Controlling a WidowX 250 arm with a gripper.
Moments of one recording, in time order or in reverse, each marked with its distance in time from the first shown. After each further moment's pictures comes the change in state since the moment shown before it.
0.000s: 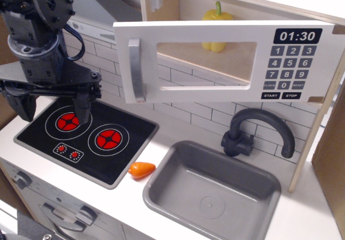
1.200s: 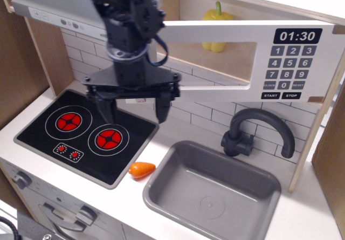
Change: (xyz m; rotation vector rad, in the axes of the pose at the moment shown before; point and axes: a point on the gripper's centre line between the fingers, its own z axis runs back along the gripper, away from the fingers) arm 0.011 -0.085 -0.023 -0.095 0.060 0.061
